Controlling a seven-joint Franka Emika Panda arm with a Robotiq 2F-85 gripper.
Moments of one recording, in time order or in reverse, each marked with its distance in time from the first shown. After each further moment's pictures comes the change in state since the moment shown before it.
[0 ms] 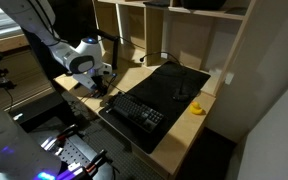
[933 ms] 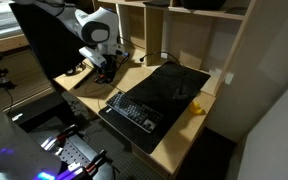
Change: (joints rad) arm -0.083 -0.213 -0.146 0.194 -0.099 -0.599 -0.016
